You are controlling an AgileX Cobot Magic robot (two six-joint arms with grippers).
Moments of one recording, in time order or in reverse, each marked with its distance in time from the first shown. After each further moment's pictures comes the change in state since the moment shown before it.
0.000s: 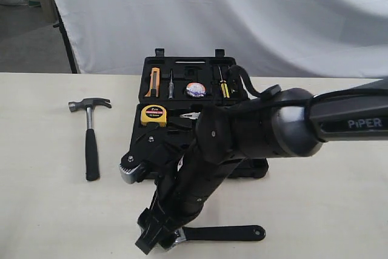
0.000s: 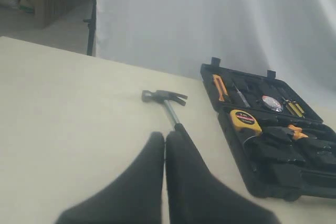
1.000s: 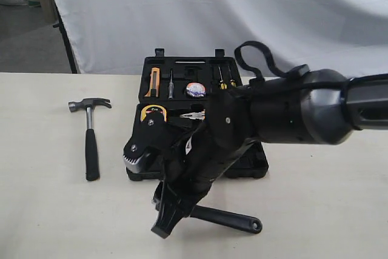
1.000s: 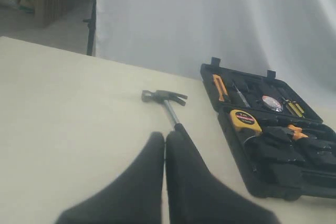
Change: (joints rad) left arm 0.000 0.000 0.000 0.000 0.000 0.000; right arm -0.010 -0.109 -0.001 -0.166 0.003 -0.039
